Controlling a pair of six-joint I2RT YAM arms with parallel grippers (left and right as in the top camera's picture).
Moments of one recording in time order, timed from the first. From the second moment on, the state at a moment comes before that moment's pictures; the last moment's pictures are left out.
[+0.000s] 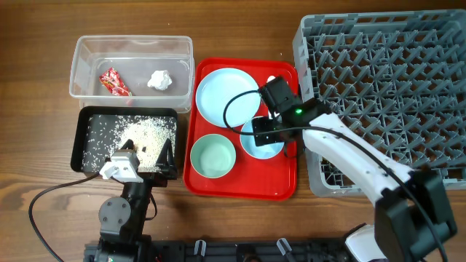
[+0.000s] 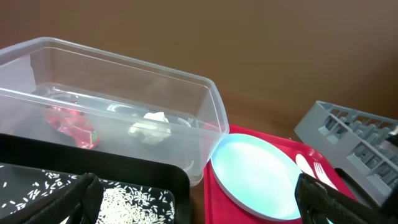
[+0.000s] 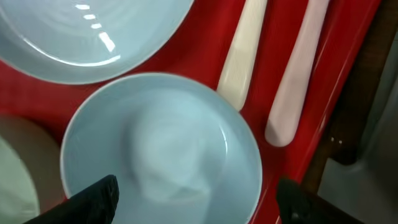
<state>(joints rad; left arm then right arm) -0.14 0.01 0.04 -0.11 -0.02 -0.32 0.55 1.64 1.09 -0.73 0.03 0.34</state>
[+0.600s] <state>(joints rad) -0.14 0.01 0.04 -0.11 -0.02 -0.32 0.50 1.43 1.09 -0.75 0.21 0.35</state>
